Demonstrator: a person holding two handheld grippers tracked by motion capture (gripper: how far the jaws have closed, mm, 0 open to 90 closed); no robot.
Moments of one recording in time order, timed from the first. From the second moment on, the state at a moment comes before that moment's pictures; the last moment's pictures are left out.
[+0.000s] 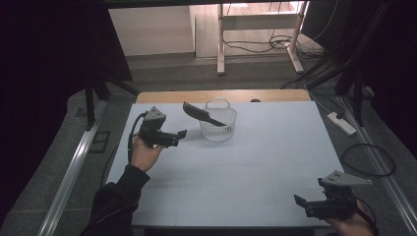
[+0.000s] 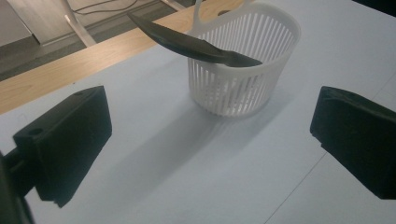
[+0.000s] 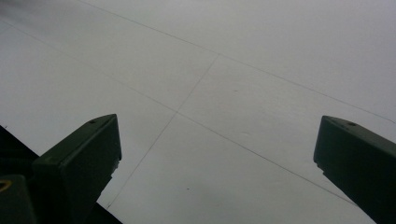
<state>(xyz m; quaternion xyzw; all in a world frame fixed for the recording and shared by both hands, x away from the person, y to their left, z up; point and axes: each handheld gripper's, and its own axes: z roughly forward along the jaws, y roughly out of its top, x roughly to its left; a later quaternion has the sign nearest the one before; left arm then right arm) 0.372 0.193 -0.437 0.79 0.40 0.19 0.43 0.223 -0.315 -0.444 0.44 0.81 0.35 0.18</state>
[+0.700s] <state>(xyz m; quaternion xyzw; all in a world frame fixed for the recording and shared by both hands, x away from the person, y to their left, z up) 0.351 0.201 -0.433 0.78 0.40 0.19 0.44 0.223 -0.315 -0.444 0.44 0.81 0.35 0.18</state>
